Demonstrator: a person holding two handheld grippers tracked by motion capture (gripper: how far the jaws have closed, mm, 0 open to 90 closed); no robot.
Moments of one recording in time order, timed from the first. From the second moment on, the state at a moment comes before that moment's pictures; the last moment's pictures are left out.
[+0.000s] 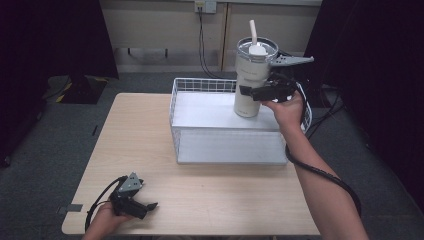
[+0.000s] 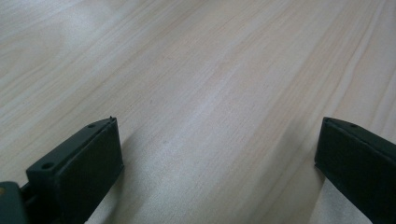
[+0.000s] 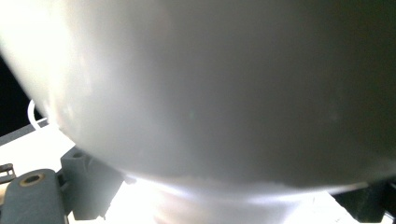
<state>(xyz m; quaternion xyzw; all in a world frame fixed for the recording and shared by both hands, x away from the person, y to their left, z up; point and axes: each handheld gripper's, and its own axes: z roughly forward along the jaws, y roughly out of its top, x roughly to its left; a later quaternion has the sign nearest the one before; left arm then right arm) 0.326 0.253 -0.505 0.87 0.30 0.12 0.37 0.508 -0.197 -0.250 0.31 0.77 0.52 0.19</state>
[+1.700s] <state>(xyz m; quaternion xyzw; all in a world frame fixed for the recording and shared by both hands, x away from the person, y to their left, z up) 0.326 0.253 -0.505 0.87 0.30 0.12 0.37 0.501 -0.208 -0.279 0.32 0.77 0.52 0.19</state>
